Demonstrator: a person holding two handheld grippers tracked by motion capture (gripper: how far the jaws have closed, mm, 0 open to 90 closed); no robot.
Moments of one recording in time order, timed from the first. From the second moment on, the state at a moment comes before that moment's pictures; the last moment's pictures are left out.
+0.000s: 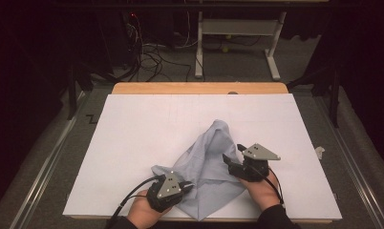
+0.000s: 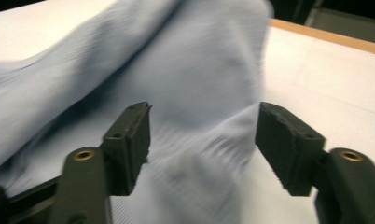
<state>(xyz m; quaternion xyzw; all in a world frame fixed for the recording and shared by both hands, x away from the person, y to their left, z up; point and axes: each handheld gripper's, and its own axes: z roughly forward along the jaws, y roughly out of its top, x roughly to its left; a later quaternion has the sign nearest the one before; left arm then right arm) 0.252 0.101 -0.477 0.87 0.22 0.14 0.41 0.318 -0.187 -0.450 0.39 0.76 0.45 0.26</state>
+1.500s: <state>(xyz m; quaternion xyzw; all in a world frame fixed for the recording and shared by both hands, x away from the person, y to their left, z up) 0.298 0.159 -0.466 0.77 0.35 0.28 0.44 0.323 -0.186 -0.419 0.34 0.70 0.51 0.36</state>
